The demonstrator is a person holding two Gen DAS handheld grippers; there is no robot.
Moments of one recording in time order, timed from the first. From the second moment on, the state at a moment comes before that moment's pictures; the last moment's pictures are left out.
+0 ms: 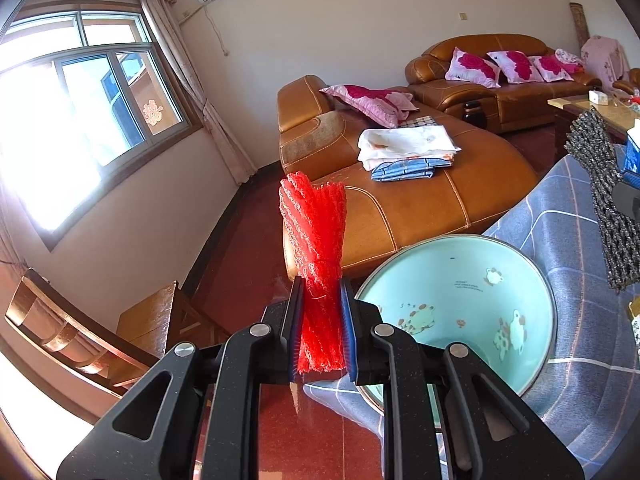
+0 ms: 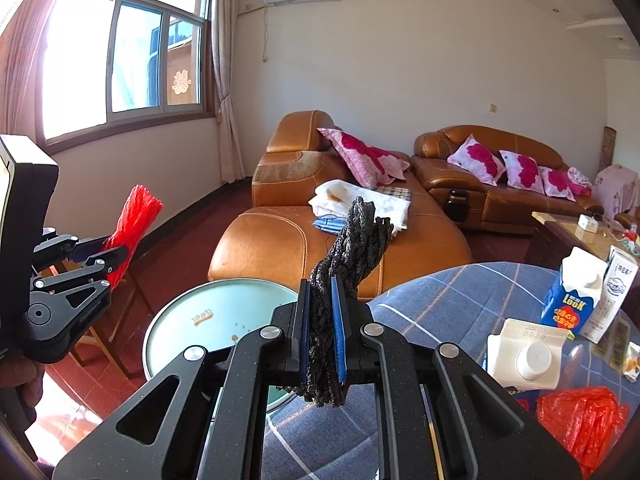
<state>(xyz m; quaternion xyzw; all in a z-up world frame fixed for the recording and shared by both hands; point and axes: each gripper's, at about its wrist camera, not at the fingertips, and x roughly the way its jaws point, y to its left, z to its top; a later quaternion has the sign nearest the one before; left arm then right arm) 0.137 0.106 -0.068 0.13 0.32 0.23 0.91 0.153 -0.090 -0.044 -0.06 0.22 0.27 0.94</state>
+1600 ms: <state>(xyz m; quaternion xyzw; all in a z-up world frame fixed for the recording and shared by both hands) 0.144 0.101 -0.079 0.13 0.34 0.19 0.91 0.167 -0.058 -0.061 -0.10 0.23 0.31 0.92</state>
